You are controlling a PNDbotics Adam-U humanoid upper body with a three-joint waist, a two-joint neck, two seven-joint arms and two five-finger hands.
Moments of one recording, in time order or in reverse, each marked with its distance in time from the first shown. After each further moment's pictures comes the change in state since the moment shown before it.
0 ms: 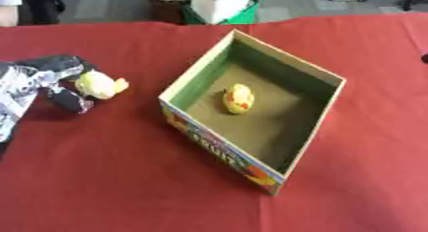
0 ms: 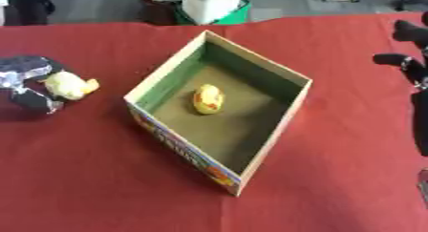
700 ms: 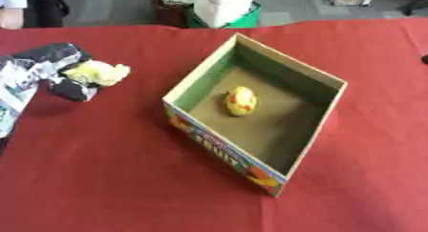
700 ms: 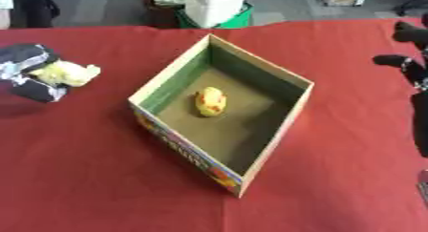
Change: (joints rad) left arm -0.008 0.000 0.008 -0.035 0.025 0.081 0.115; right arm 0.004 0.000 0.000 0.000 0.000 0.002 -0.002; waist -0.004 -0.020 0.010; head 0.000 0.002
